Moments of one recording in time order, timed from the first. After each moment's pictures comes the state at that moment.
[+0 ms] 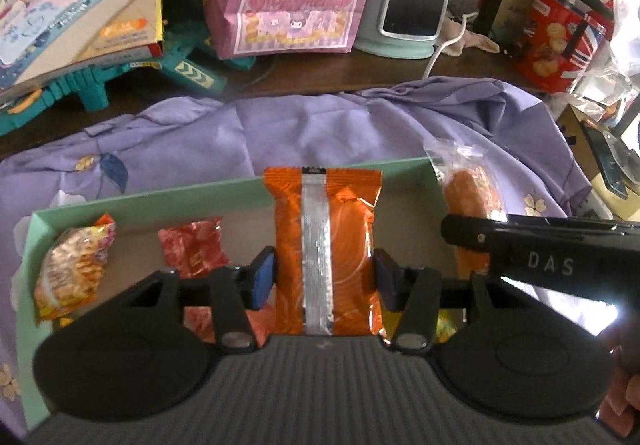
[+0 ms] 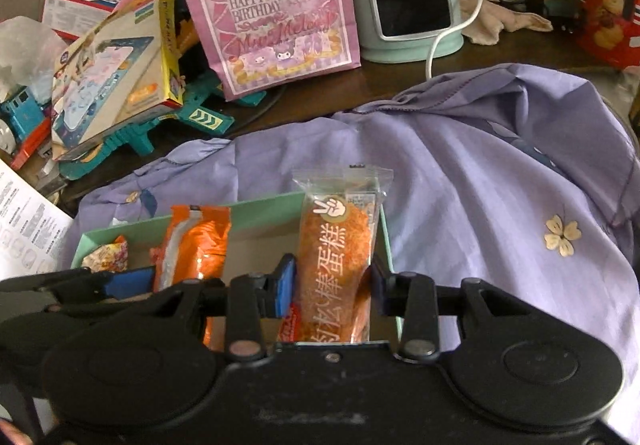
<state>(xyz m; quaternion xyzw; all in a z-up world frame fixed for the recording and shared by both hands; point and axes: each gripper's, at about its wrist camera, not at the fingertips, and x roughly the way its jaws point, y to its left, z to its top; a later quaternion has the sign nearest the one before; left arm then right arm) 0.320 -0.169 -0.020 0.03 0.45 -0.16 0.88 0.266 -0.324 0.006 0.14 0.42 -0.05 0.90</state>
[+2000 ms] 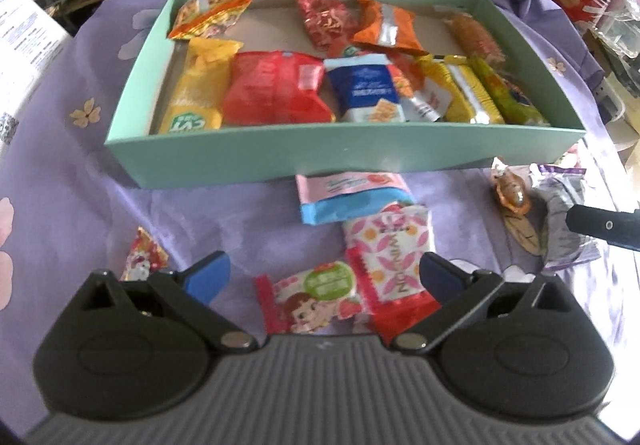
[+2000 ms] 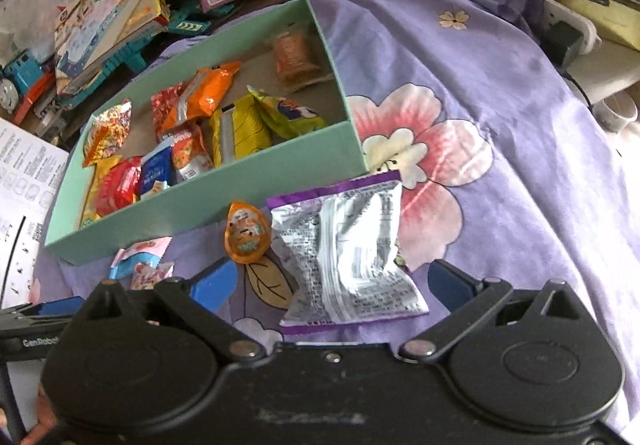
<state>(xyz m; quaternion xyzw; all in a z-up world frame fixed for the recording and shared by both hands) 0.121 -0.045 -0.070 0.02 0.52 -0.10 0.85 0.044 -0.295 -0.046 0.18 0.45 -0.08 0.87</state>
